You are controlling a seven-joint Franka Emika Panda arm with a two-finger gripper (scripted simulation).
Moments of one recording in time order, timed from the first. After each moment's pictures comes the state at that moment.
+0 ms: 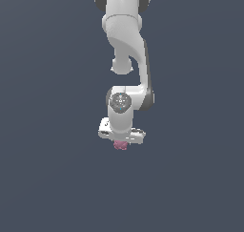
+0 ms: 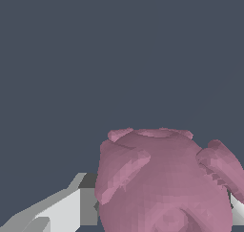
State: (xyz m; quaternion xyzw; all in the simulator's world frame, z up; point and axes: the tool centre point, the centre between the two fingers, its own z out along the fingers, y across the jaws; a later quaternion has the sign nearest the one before) arm 0.047 -0.004 0.040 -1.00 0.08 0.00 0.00
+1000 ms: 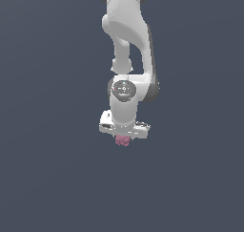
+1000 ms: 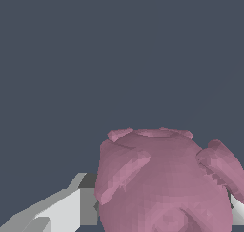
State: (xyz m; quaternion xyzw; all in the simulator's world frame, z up) arm 0.044 0.006 0.087 -1.00 0.08 0.00 0.00
